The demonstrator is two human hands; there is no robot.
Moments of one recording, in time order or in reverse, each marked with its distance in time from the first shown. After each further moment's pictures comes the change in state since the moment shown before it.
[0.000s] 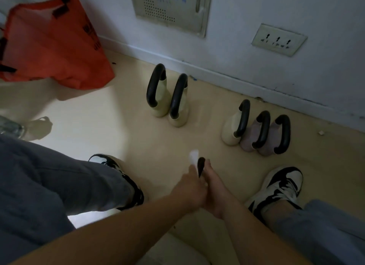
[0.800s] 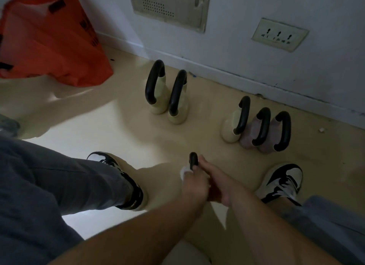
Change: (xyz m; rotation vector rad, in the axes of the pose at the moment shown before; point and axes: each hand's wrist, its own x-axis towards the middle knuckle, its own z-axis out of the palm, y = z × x) left_hand 0.010 0.024 0.029 -0.793 0.351 -0.253; right_hand -0.003 -0.029 -0.015 -0.335 -0.019 0.045
